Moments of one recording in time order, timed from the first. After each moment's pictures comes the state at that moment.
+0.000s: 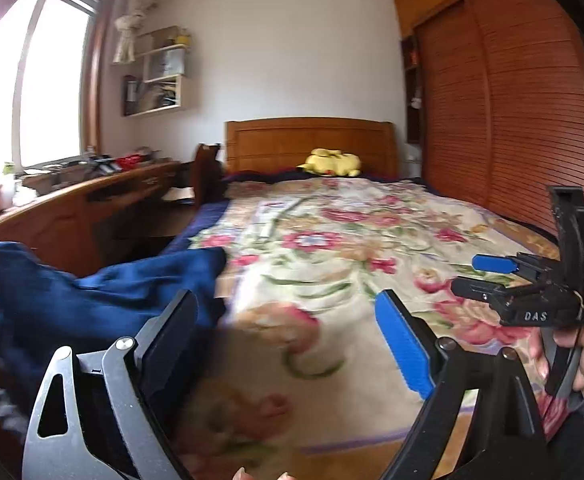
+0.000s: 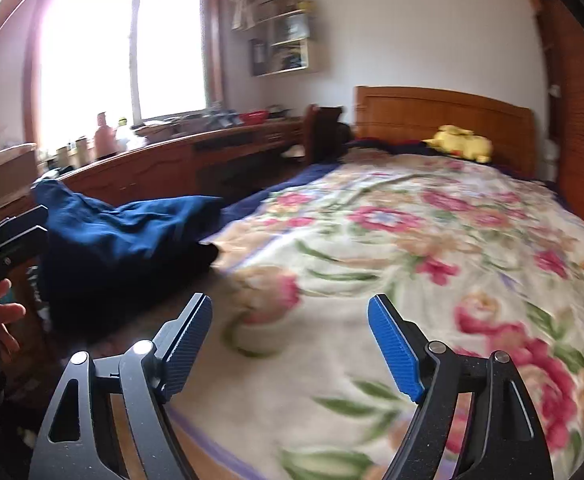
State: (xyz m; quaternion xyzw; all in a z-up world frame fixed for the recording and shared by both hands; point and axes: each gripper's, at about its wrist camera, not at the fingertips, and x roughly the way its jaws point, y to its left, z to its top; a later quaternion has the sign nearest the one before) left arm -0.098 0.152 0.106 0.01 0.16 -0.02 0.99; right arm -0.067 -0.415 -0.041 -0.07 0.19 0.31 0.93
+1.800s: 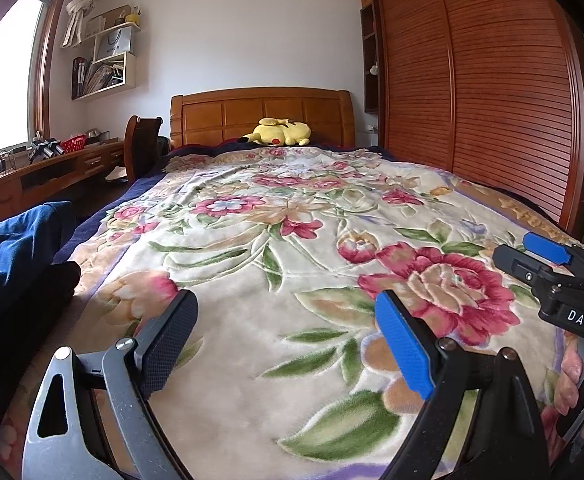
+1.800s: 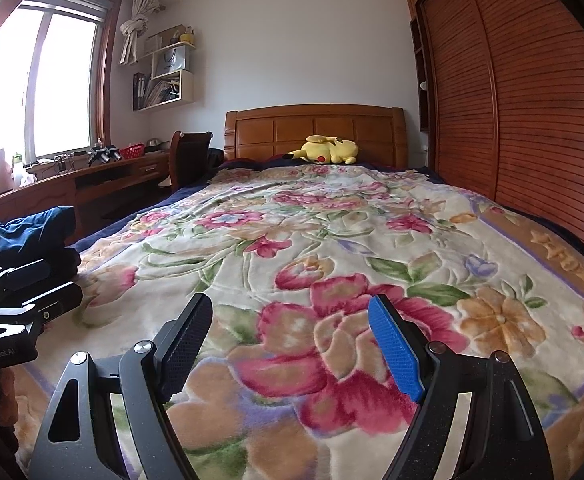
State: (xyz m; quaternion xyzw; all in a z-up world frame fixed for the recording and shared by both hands) left arm -0.028 -0.013 0.027 0.02 0.21 -0.08 0.98; right arm -0.100 -0.507 -0.094 -0.03 0.14 0.12 0.98
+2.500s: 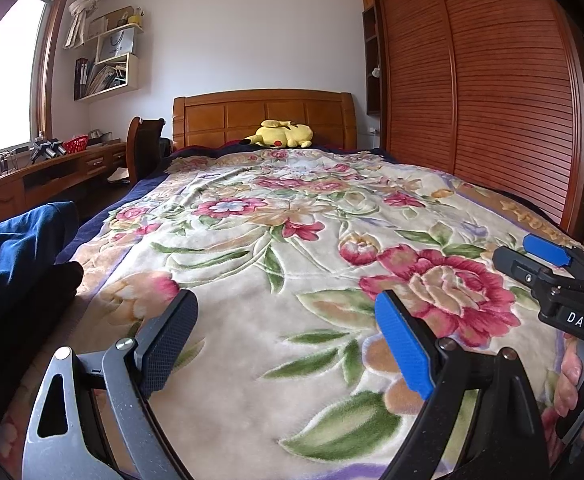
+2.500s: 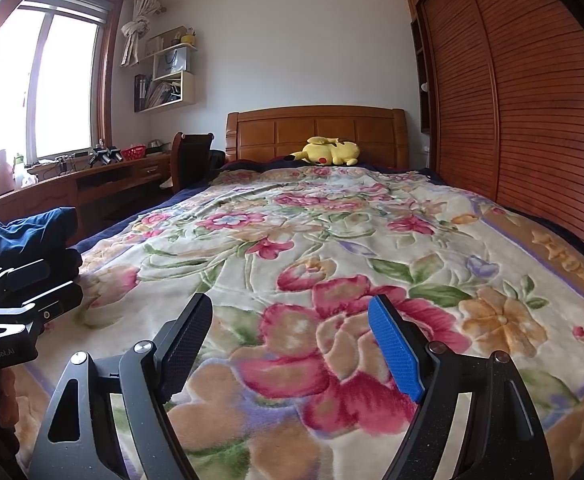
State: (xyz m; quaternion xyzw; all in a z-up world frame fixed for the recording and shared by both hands) left arm -0.029 -0.011 0.028 0.02 0.20 -0.07 0.98; right arm -0.100 -0.507 -0.094 -0.03 0.14 0.12 0.98
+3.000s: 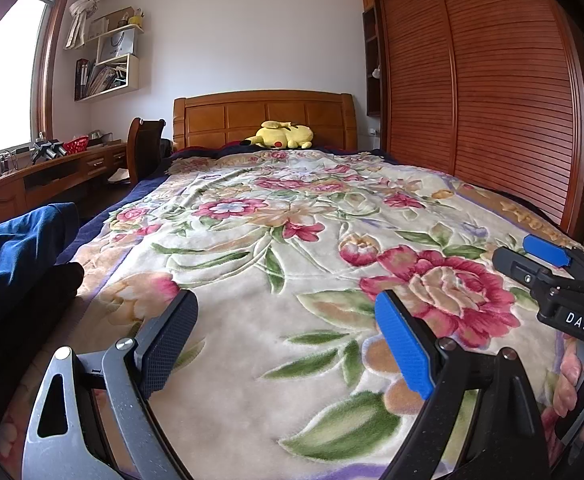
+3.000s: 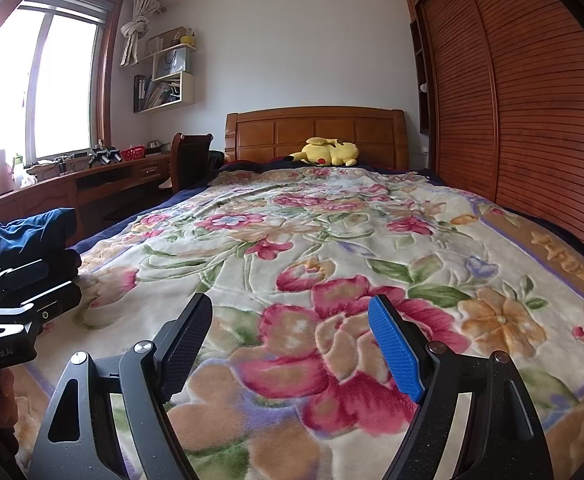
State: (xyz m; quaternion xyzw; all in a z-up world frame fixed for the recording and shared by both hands) left arm -0.028 -0.011 0.029 0.02 0.20 -0.07 0.98; right arm -0.100 -0.508 -0.095 -0.03 0.14 0.12 0.98
